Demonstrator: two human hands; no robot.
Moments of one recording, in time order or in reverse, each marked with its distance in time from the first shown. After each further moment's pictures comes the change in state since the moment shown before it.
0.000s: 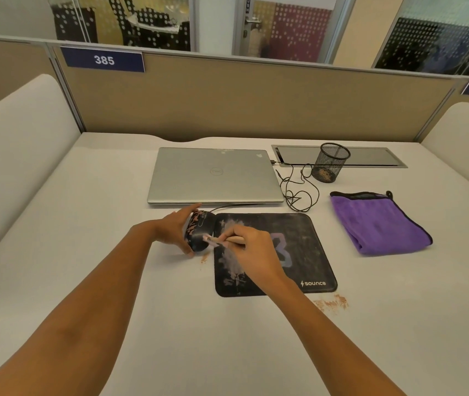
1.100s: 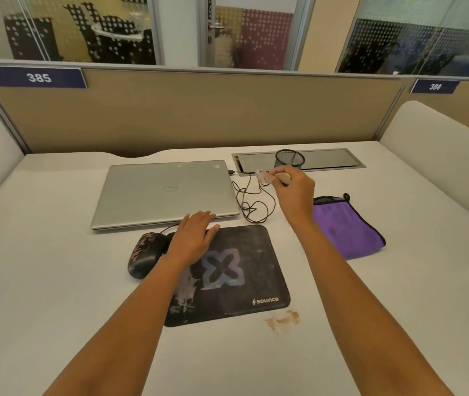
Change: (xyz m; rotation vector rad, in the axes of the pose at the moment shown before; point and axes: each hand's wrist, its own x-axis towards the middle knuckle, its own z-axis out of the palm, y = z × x) left_hand 0.072 0.126 0.064 0.182 0.485 0.107; right_hand 0.090 0.092 -0.162 0.013 0.624 0.081
